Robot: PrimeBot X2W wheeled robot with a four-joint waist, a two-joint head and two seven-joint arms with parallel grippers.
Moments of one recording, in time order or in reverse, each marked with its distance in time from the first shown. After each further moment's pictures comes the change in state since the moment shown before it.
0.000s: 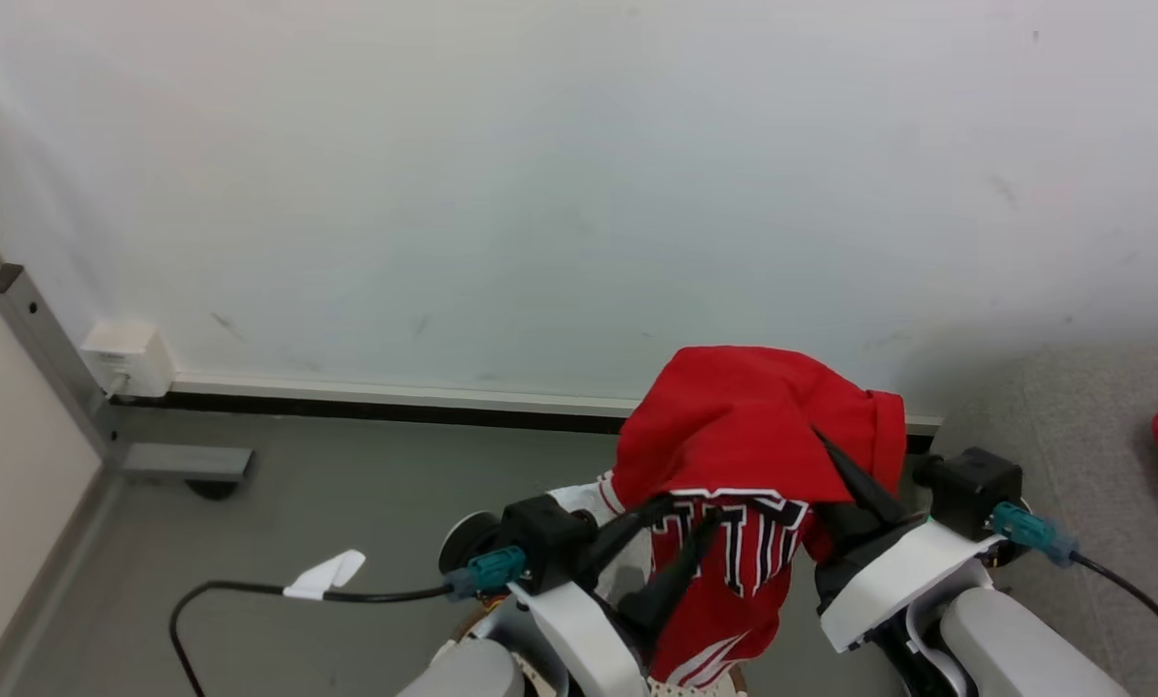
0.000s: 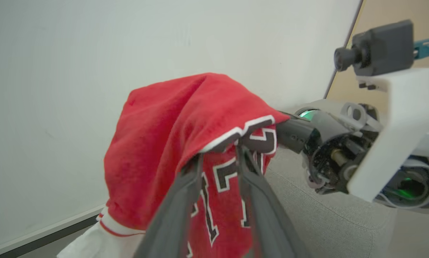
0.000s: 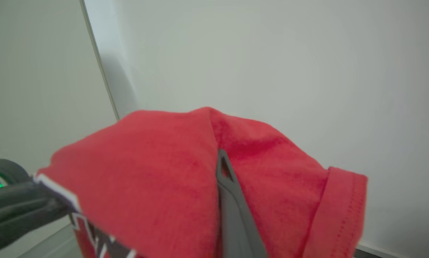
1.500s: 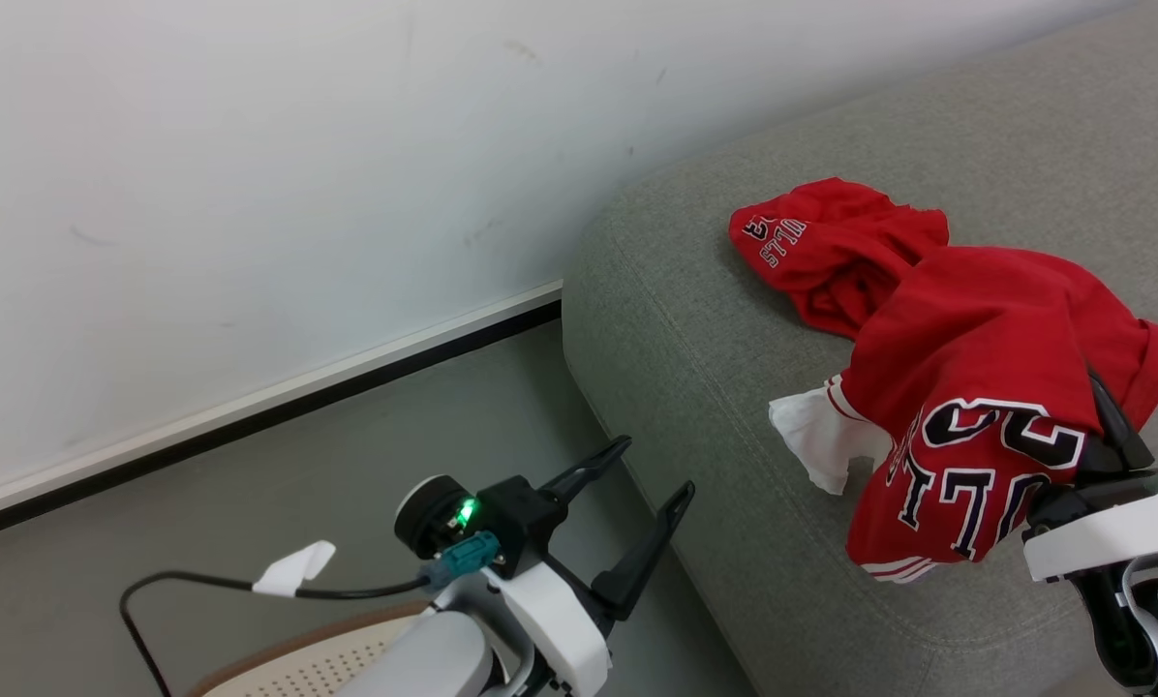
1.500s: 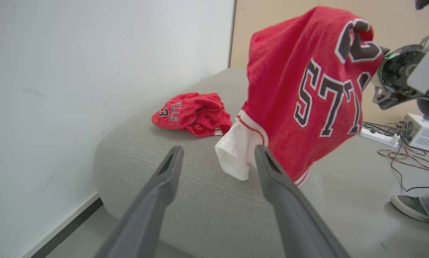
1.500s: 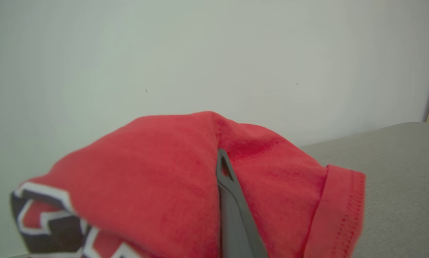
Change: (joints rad) left arm -0.056 0.070 -0.026 0.016 0.068 0.053 -0.058; right arm 0.123 -0.142 -0.407 -0.197 -0.042 0.000 0.000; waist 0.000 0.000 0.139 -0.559
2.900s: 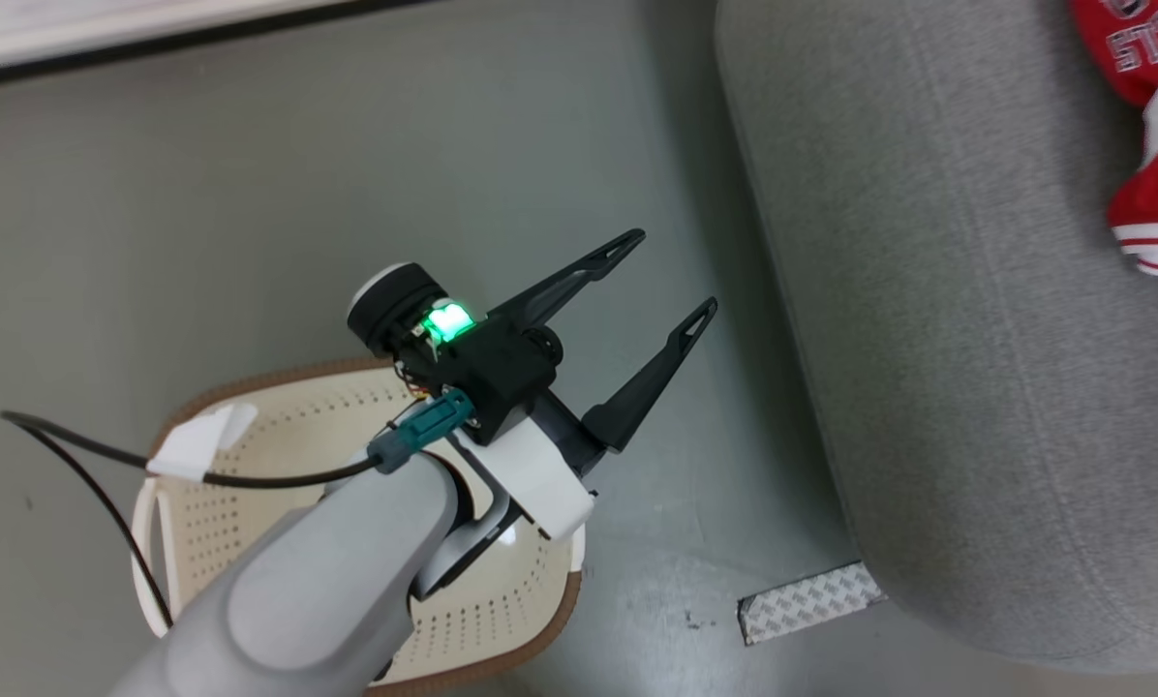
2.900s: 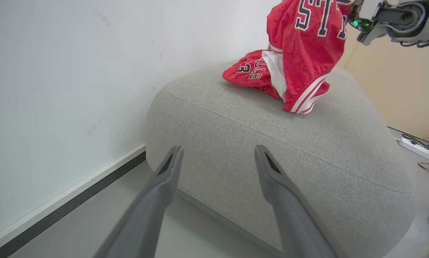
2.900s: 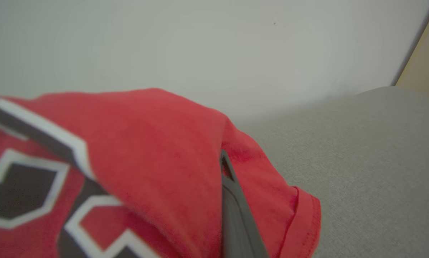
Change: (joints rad) left arm -0.249 0.113 0.017 -0.218 0.074 0.000 0.068; right arm -0.508 -0.299 -0.164 0.301 0.244 0.000 0.170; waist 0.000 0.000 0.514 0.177
